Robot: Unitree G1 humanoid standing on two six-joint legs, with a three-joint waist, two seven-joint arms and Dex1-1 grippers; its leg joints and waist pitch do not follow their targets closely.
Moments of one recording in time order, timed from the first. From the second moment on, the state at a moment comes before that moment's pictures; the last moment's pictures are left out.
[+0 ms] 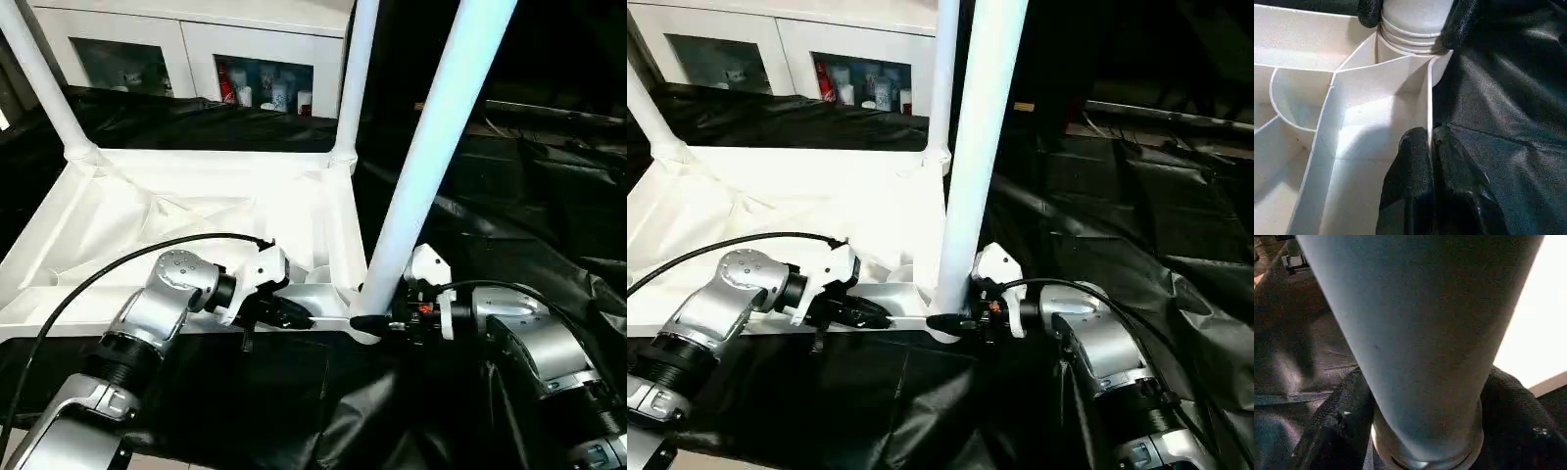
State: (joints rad) left arm -0.55 0.41 -0.30 0.48 -0.03 0.15 -1.35; right arm -0.35 -0.42 0.21 0.25 0.19 0.25 1.11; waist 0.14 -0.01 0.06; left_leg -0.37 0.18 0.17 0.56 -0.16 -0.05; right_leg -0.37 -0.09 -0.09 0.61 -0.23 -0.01
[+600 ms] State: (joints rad) left arm -0.61 0.17 -0.26 0.60 0.09 0.24 -0.87; right arm -0.44 -0.03 0.01 0.47 0.08 0.25 0.27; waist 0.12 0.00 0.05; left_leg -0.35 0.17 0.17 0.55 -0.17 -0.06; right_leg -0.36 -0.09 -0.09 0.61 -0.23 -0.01
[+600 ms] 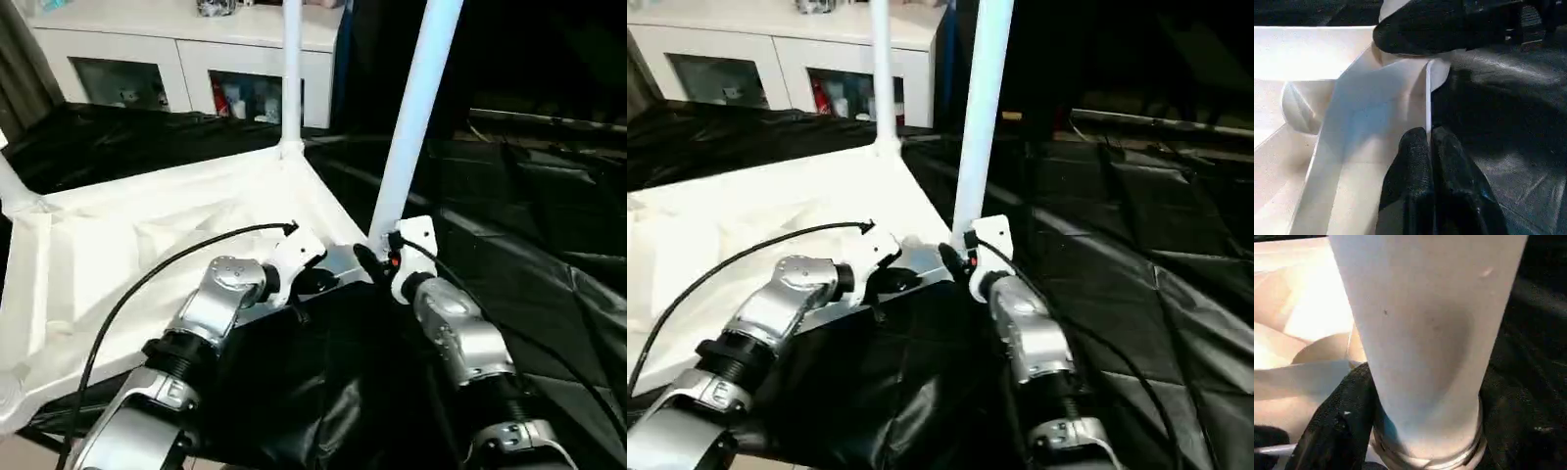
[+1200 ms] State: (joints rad) left arm -0.58 0.37 -0.27 0.54 0.01 0.14 -1.23; right arm -0.39 -0.33 0.19 0.32 0.12 0.24 0.90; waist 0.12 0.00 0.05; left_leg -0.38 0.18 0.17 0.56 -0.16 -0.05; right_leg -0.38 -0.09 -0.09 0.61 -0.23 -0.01
